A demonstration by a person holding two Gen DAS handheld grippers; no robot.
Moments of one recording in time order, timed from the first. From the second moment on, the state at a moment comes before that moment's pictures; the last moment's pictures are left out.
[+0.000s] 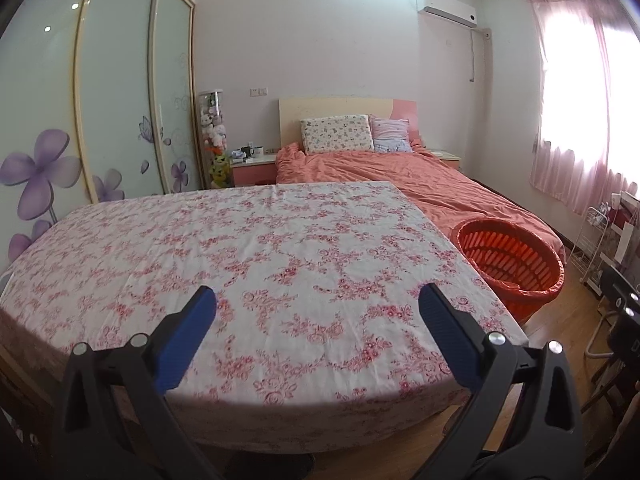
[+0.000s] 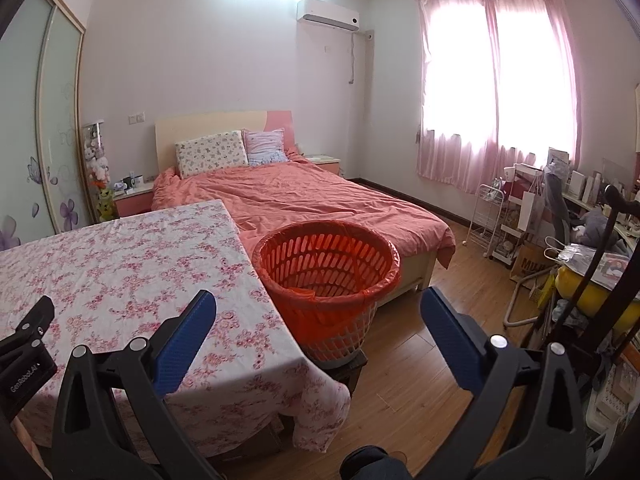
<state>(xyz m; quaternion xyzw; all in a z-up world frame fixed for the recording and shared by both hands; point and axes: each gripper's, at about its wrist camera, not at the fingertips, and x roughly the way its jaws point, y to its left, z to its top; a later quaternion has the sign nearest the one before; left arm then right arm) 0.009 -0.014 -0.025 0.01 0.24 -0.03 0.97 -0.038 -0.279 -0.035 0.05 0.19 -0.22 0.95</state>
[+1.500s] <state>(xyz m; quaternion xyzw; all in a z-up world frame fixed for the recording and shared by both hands) -0.007 -0.011 -0.004 -0.01 0.26 -0.04 0.97 -0.043 -0.265 -0.030 0.07 0.23 -0.21 0.95</state>
